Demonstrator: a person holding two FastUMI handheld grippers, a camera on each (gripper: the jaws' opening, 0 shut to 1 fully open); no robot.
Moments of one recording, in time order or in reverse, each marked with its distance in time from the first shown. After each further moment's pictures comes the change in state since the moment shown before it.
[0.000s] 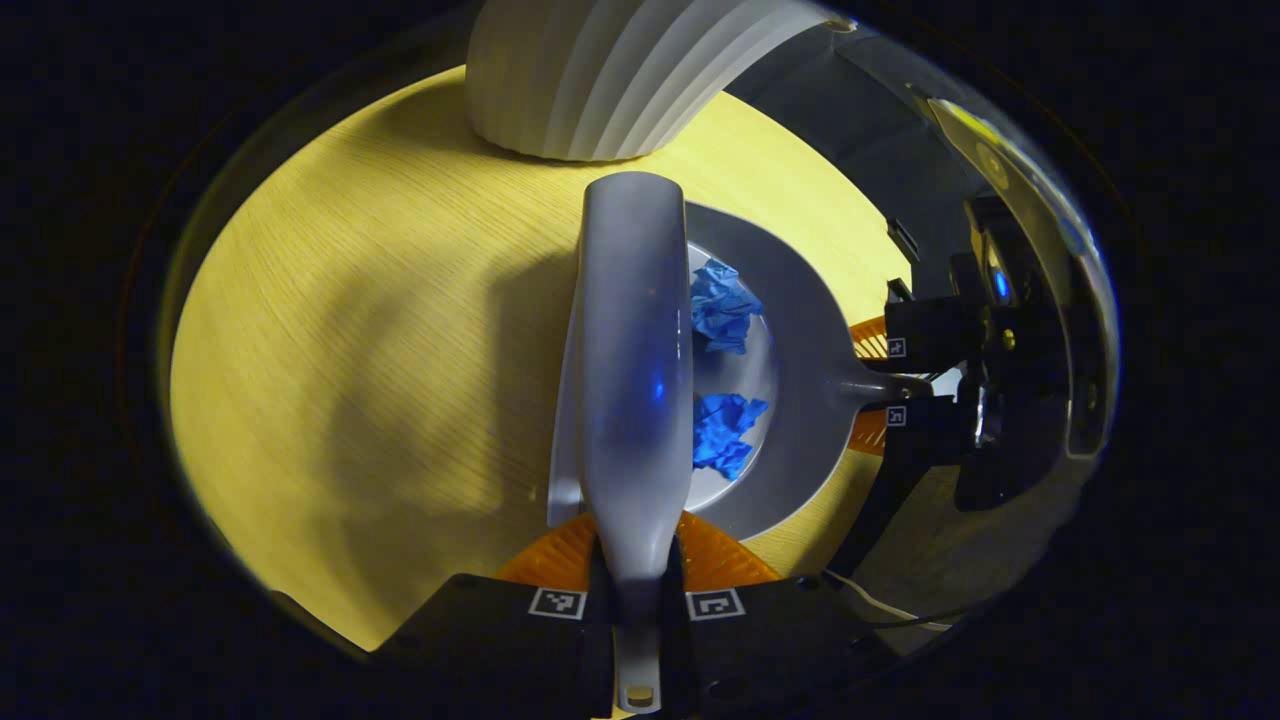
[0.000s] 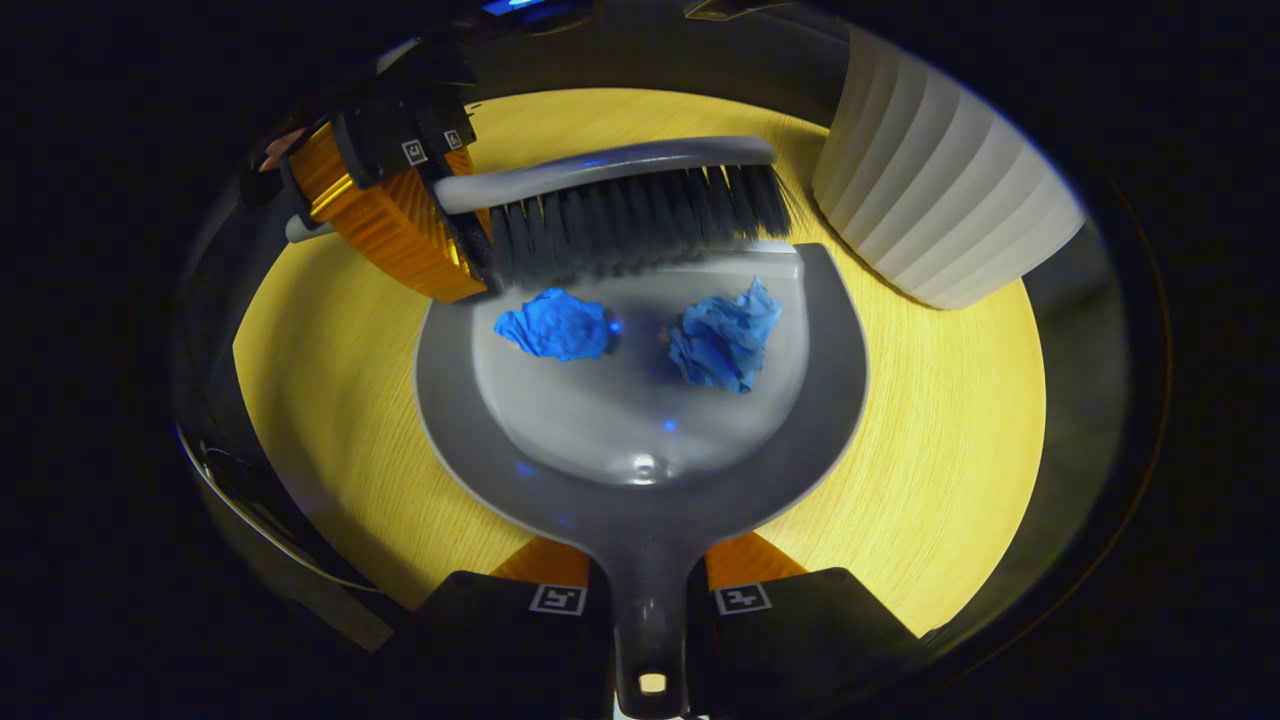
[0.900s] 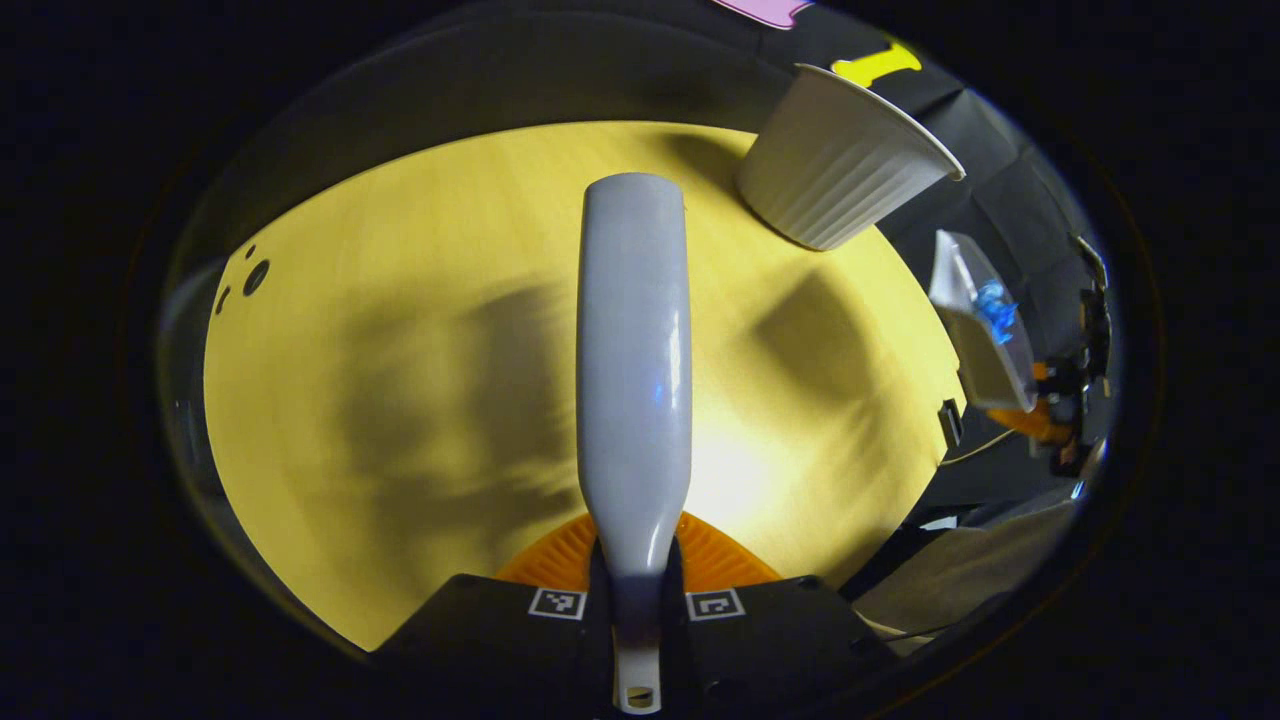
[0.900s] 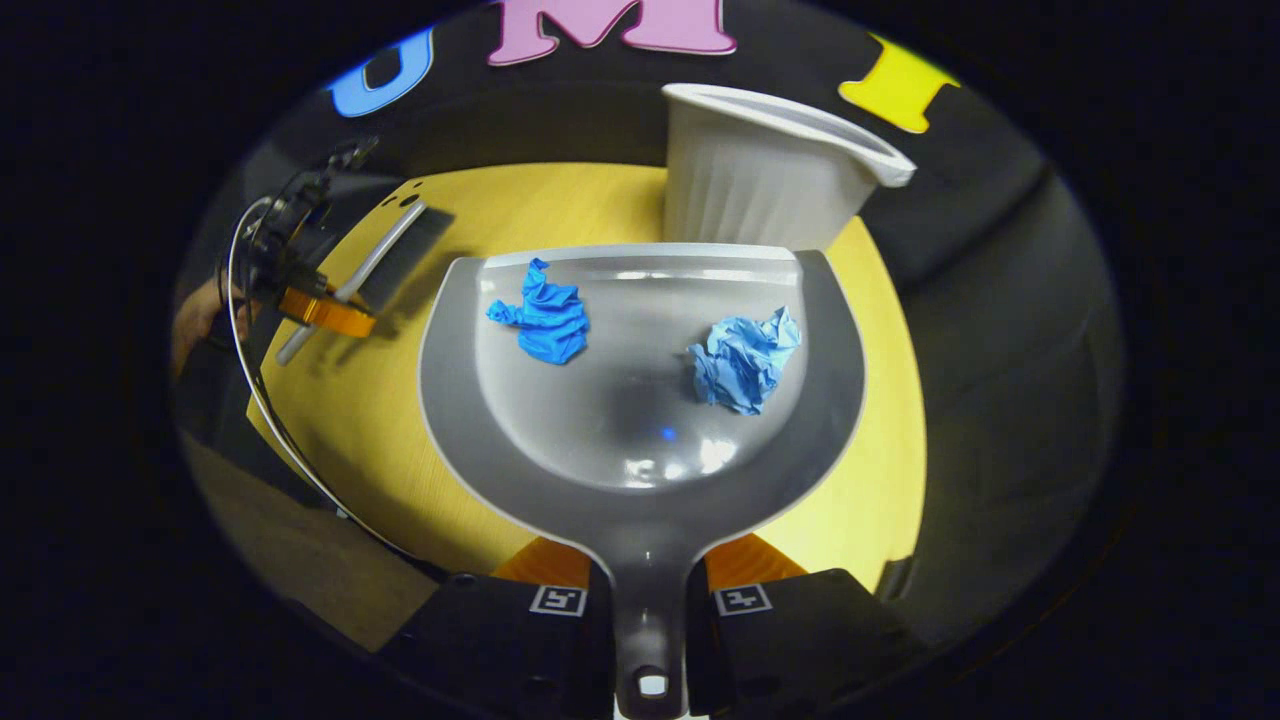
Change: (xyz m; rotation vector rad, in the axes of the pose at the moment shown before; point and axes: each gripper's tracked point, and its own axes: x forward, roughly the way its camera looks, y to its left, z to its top) left arm -0.038 0.084 -0.130 -0.461 -0.322 0.205; right arm -0.173 -0.038 -0.001 0.227 -0.093 -0.183
